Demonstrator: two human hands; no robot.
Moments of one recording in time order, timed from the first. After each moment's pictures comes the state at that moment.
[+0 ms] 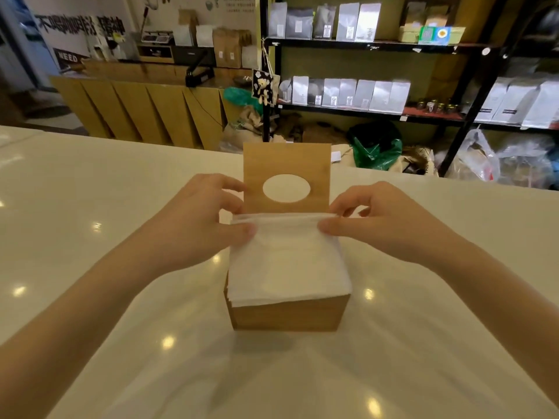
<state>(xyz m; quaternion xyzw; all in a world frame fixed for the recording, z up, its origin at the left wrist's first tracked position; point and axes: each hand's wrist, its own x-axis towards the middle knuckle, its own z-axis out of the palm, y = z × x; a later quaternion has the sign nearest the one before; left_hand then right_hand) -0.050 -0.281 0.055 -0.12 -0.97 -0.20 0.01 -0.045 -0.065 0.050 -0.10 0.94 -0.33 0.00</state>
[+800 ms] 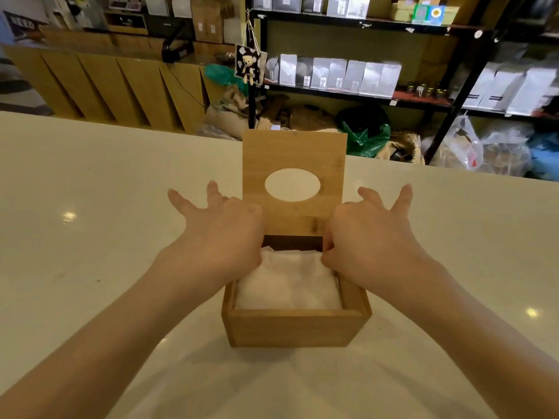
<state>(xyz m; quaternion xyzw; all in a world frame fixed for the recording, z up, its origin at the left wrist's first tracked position) -0.079 -0.247 0.035 -0.08 -0.99 0.06 -0.11 -0.058 -0.111 0.036 0.00 1.00 0.05 0.05</state>
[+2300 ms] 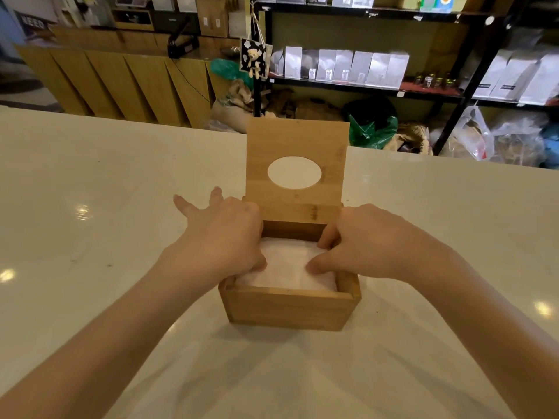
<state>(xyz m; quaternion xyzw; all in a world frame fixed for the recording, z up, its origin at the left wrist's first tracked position) -0.073 -0.252 0.028 -0.07 -0.99 0.03 -0.13 -0.056 -0.100 0.034 -0.01 0.97 -0.12 0.19</state>
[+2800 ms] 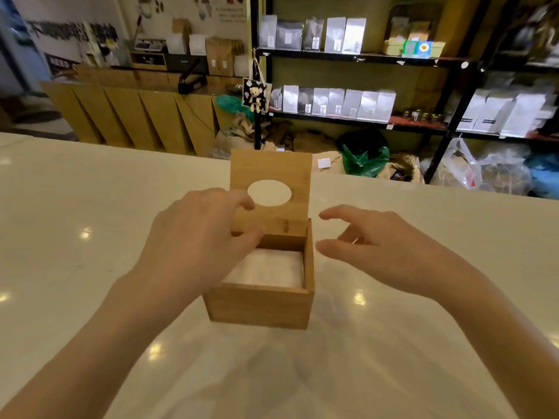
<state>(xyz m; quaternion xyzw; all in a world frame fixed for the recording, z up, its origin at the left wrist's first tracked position) -0.013 -0.241 0.065 -0.06 -0.98 -0.14 0.11 -0.011 -0.051 0.056 -0.07 0.96 -0.26 0.06</state>
